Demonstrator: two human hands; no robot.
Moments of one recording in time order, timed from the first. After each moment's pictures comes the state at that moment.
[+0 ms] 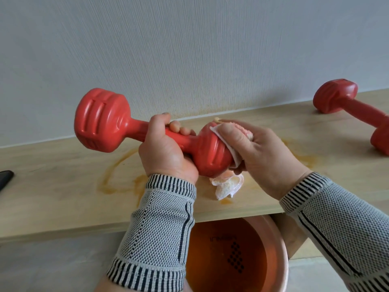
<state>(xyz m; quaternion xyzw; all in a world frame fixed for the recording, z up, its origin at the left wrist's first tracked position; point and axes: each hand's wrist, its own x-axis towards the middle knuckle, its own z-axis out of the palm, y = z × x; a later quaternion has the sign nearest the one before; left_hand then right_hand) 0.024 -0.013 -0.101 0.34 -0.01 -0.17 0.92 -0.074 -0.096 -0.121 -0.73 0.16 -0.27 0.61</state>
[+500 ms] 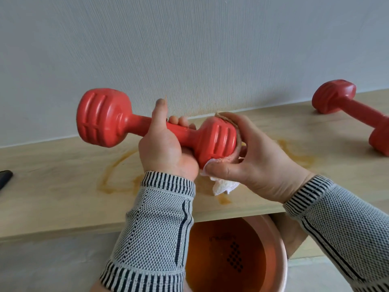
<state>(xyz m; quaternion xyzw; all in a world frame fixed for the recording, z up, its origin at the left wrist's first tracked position) 0.028 -0.014 -0.093 0.34 0.01 -0.20 0.92 -0.078 -0.098 -0.126 -0.81 0.14 -0.25 0.52</state>
